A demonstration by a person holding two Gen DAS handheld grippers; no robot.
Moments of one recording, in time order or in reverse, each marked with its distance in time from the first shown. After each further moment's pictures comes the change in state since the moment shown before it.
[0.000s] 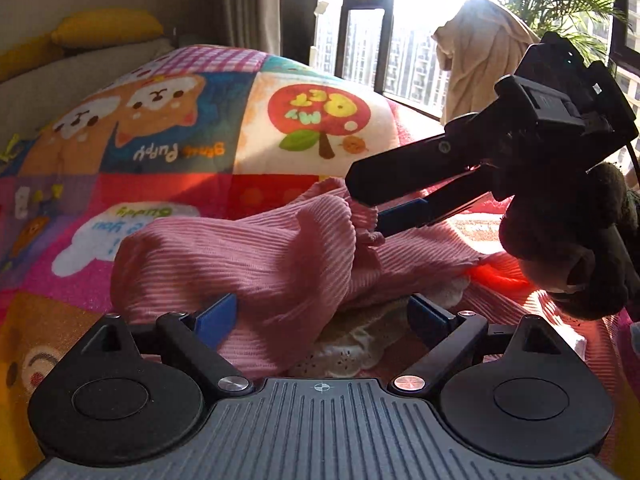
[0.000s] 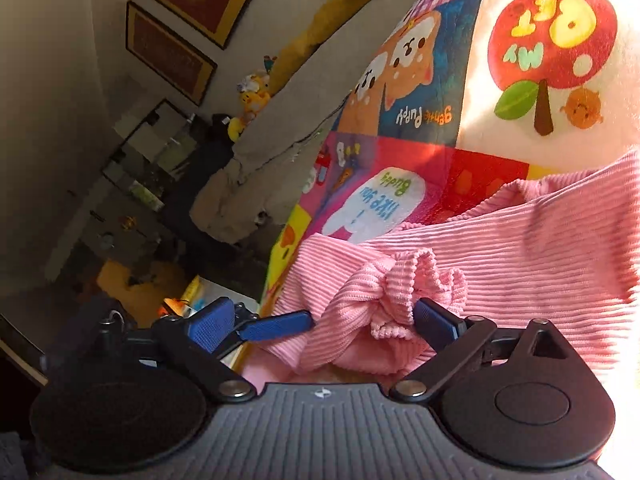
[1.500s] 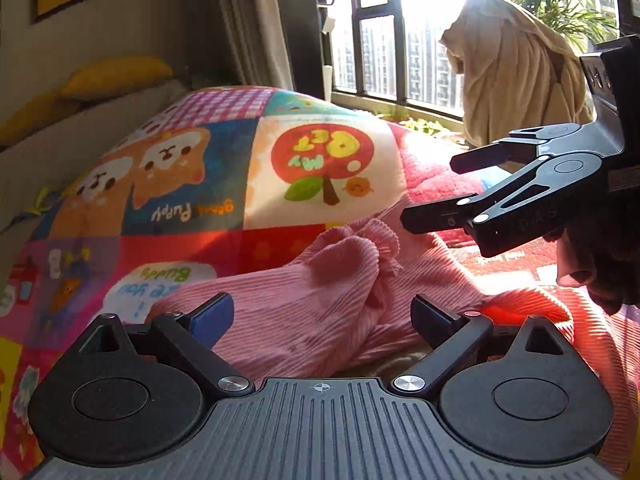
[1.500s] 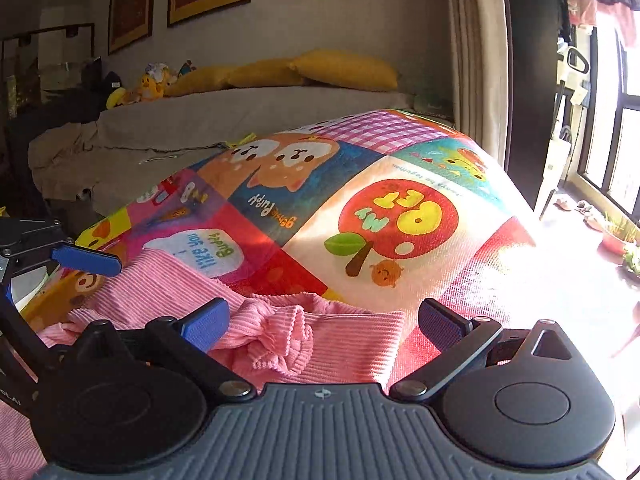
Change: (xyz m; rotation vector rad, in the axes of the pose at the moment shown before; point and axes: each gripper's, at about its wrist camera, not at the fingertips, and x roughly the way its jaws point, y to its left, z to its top) left arm -0.006 -0.027 0.029 0.074 -0.007 0.212; right arm -0.035 0.058 -0.016 -0.611 -0.212 -0.727
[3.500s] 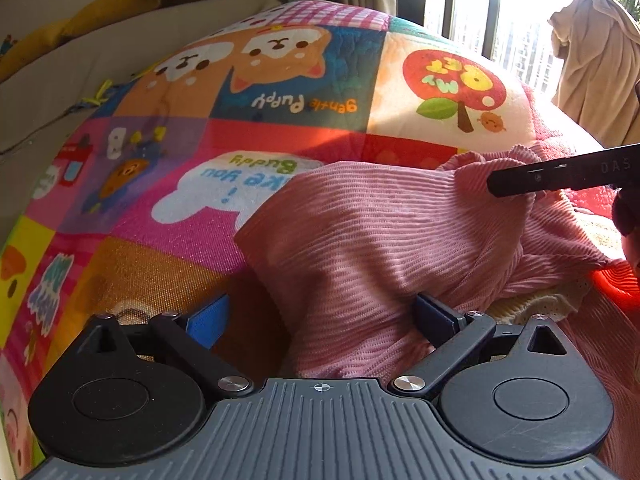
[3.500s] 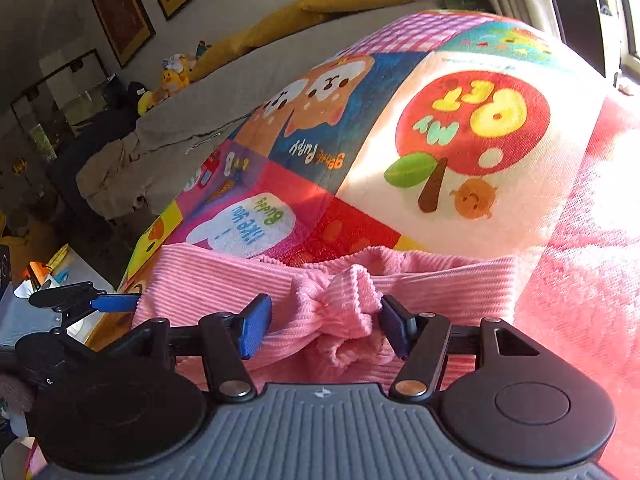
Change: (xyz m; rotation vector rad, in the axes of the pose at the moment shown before) left arm 0.026 0.077 -0.044 -0.222 0.150 0.067; right arm 0.077 -0.018 -0.010 0.252 0.214 0.289
